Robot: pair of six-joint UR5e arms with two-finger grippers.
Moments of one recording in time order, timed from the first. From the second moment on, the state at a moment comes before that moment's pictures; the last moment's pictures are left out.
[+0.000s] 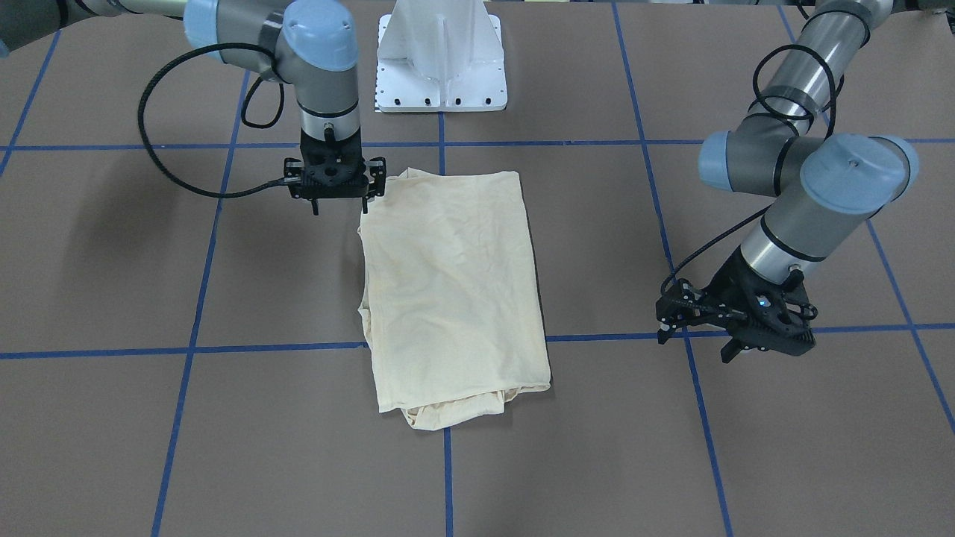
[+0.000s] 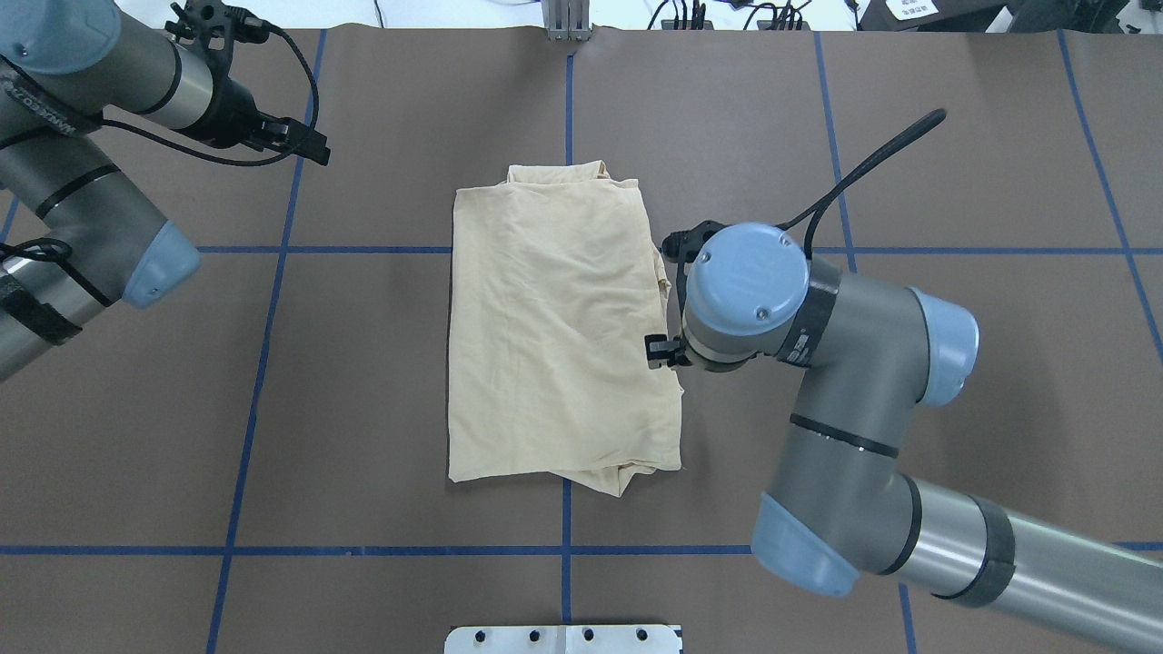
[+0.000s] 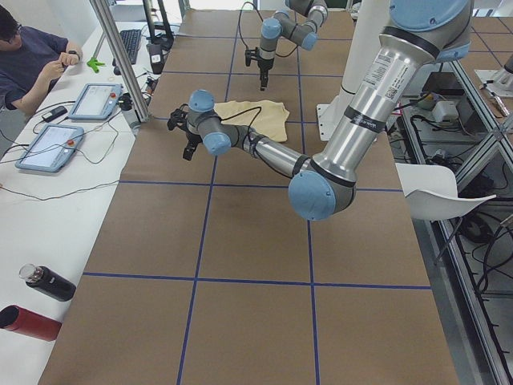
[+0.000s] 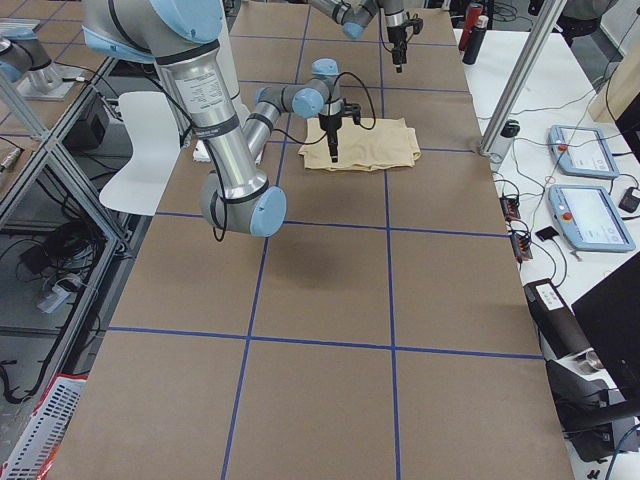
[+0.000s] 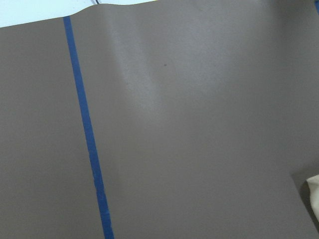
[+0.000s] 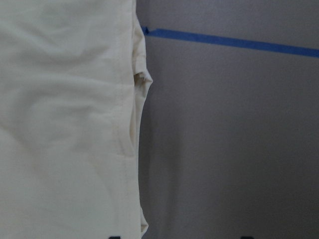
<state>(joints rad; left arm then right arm) -0.97 -2.04 -1.50 -2.14 -2.09 -0.74 0.54 -1.02 1.88 -1.76 1.79 1.09</state>
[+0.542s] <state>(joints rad) -0.82 -2.00 -1.88 -1.80 -2.10 -0.96 0.71 -1.19 1.91 -1.54 1.95 1.01</state>
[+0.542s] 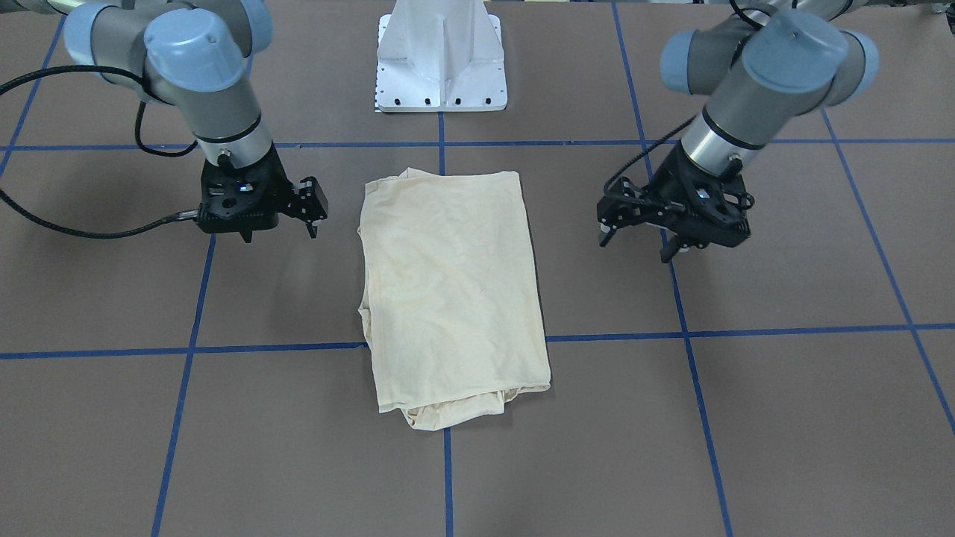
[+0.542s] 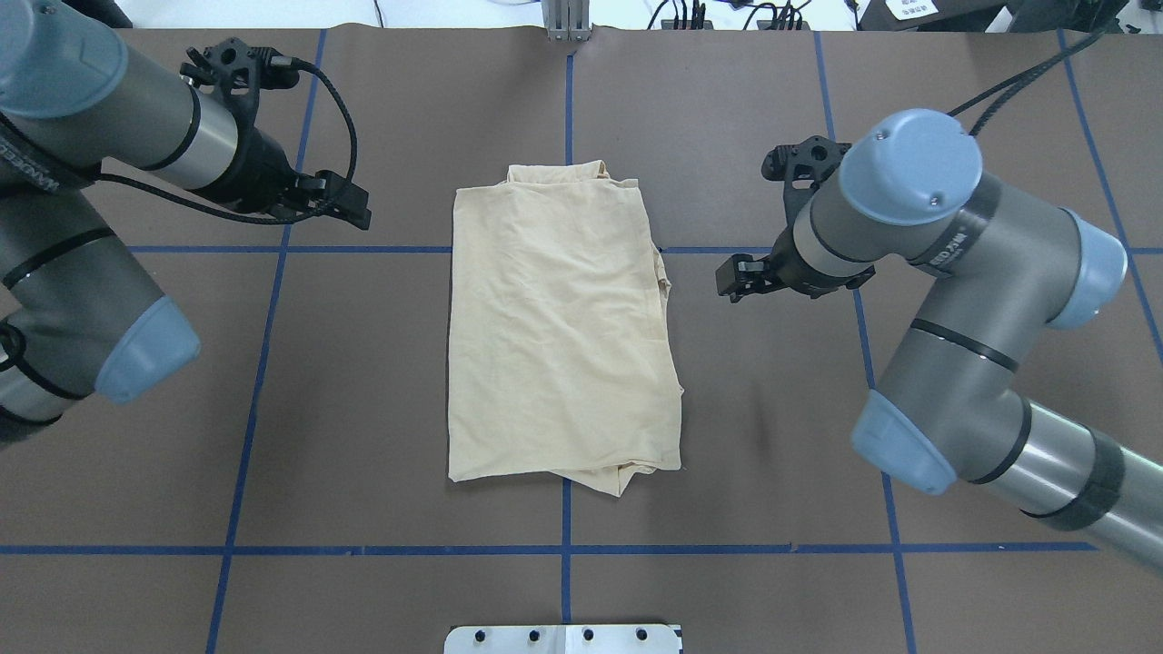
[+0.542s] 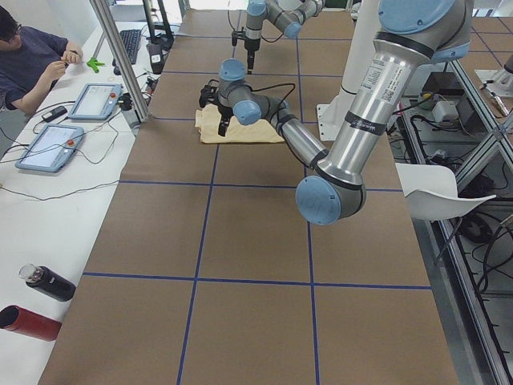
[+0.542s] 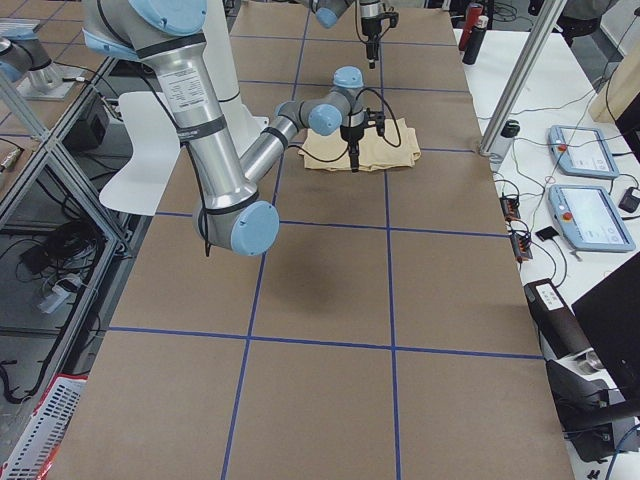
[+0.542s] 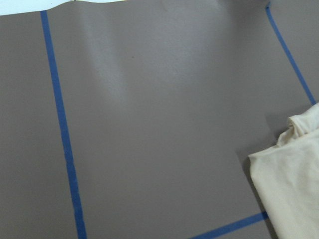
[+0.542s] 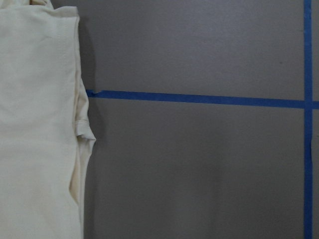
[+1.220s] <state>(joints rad) -0.43 -1.97 -2.00 -1.75 -1.85 -1.41 0.78 -1.38 1.99 -1.44 2.01 0.93</state>
